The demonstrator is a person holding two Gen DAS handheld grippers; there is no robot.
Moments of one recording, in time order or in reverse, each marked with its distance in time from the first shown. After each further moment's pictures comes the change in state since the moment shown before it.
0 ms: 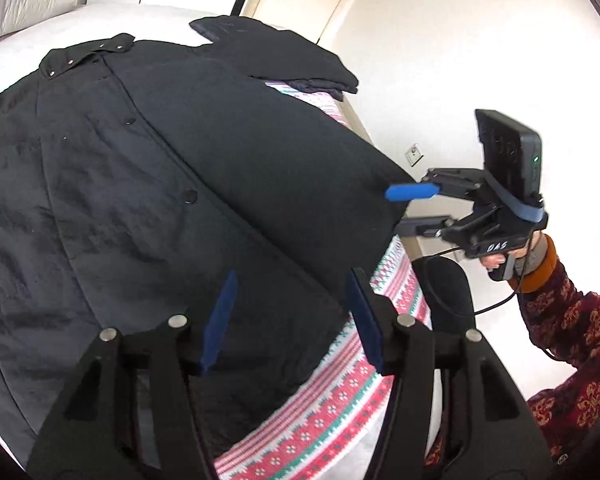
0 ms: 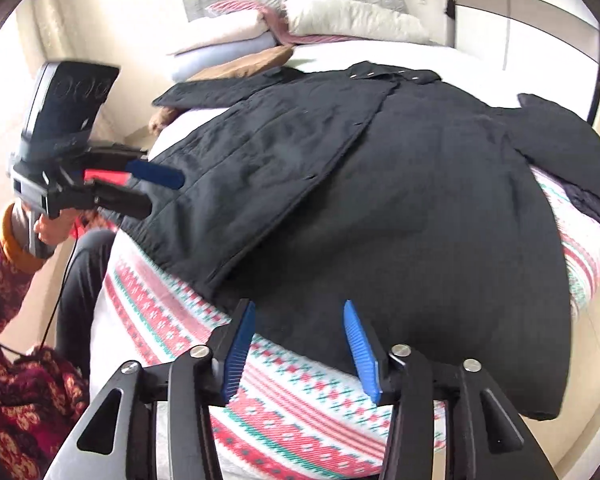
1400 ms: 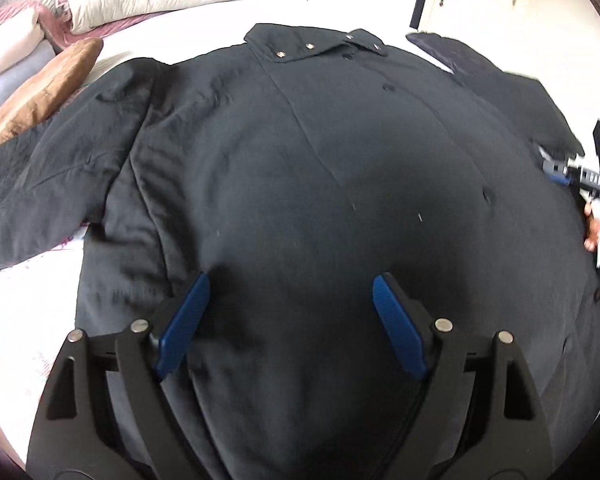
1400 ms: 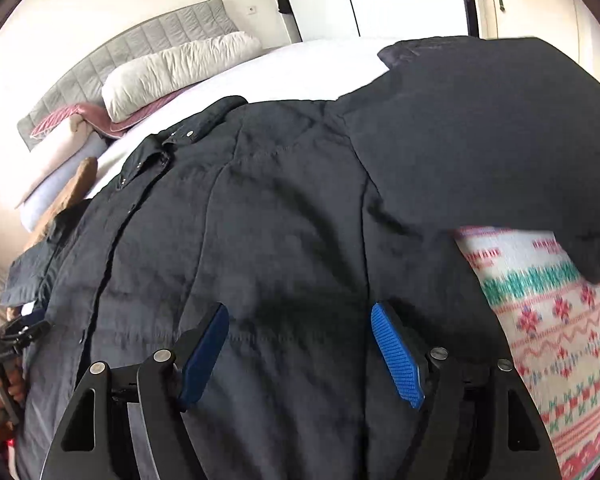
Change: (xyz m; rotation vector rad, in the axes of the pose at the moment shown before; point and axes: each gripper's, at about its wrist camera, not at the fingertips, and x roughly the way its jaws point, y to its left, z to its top) left arm 0.028 0.237 0.075 -0.163 -0.035 0.579; right arm 0.161 -0.220 0.132 0.444 -0.104 -0.160
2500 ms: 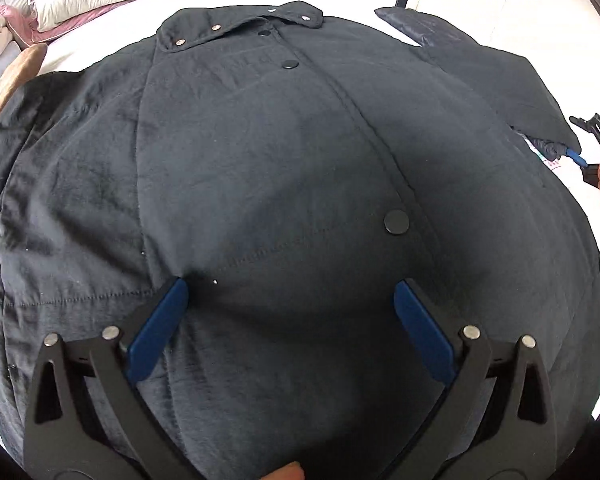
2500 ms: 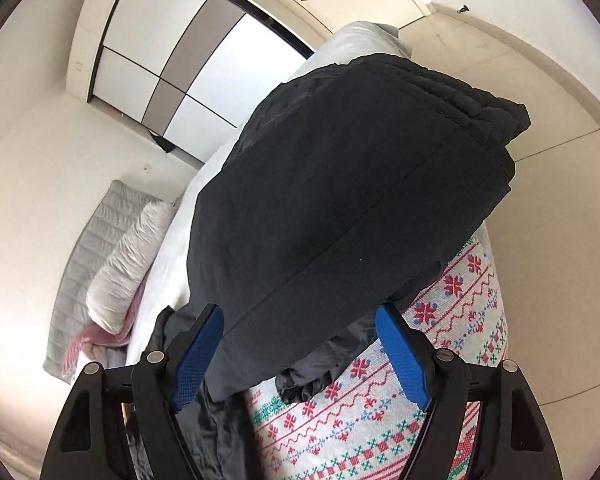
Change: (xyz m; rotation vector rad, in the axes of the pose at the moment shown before) left arm 0.042 -0.111 0.041 -0.046 0.070 -0.064; right arm -0.100 -0.252 0.043 0.696 -0.268 0.049
